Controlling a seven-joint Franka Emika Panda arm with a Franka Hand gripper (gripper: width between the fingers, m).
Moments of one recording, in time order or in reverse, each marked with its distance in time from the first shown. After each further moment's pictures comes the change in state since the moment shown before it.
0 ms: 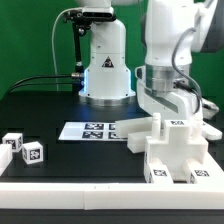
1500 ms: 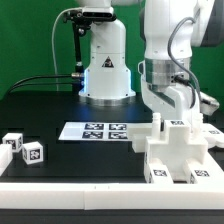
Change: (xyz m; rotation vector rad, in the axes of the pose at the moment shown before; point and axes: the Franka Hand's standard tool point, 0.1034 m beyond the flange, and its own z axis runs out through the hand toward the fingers) arm -0.004 -0.012 0.007 0.032 0.023 0.157
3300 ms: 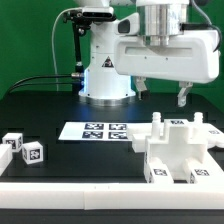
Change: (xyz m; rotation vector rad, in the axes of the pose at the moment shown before) arm 0.026 -0.030 -0.087 0.043 0.031 -0.472
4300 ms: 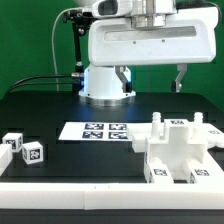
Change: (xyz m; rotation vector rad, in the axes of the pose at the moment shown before) arm 0.058 -0.025 -0.036 0.042 0.034 -0.605
